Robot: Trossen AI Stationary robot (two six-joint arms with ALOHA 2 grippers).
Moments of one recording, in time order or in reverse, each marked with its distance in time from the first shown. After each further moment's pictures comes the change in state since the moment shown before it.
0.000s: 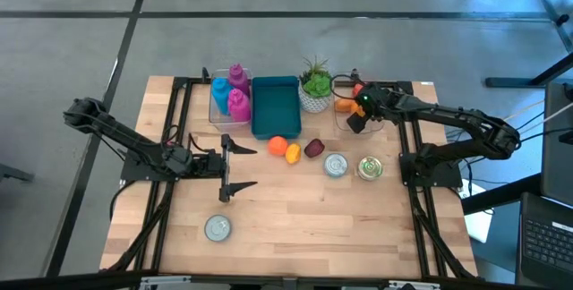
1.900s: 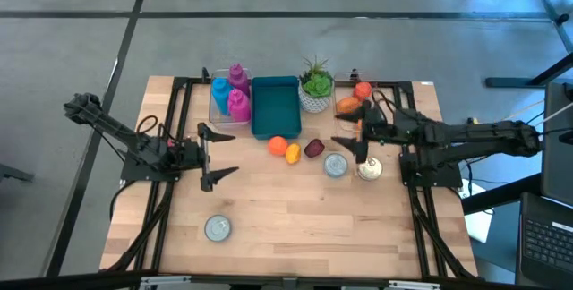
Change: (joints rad) left arm -0.092 -0.305 0.002 -0.278 -0.214 0.044; right arm 0.619 -0.416 -0.052 0.597 -0.121 0.077
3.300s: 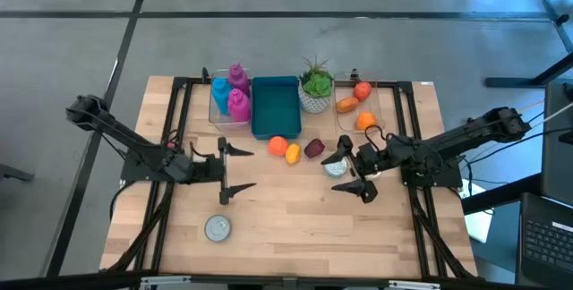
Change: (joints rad) left arm 0.010 0.299 0.020 0.166 0.073 -0.030; right arm 0.284 0.251 -0.127 0.637 -0.205 0.024
